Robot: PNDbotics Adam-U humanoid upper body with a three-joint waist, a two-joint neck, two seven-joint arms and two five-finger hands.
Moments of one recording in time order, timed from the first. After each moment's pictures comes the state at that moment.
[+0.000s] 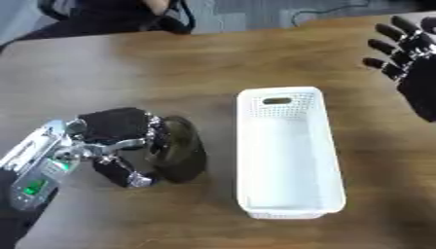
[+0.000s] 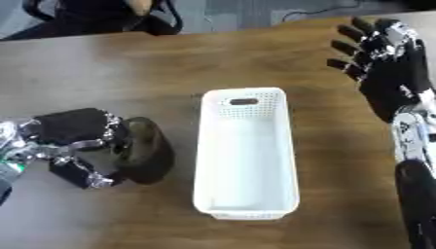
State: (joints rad) left arm -0.55 0.63 -0.38 -1.59 -0.68 -0.53 -0.39; right arm -0.50 -0.37 -0.17 -1.64 -0.46 0.24 0.38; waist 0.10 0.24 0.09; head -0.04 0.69
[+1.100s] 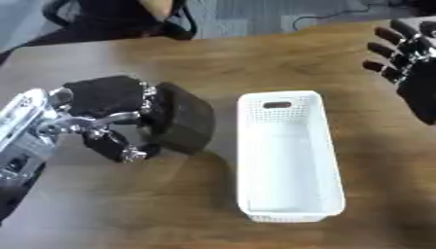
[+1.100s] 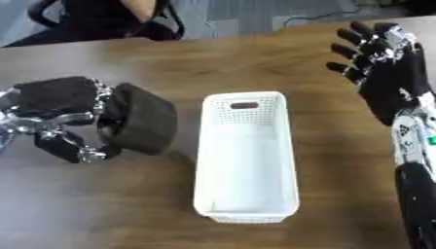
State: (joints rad) left arm -0.68 0.71 -0.35 -1.71 -0.59 -0.50 -0.47; right arm -0.49 -0.37 -0.17 -1.64 -0.45 0.24 0.38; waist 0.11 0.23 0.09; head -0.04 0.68
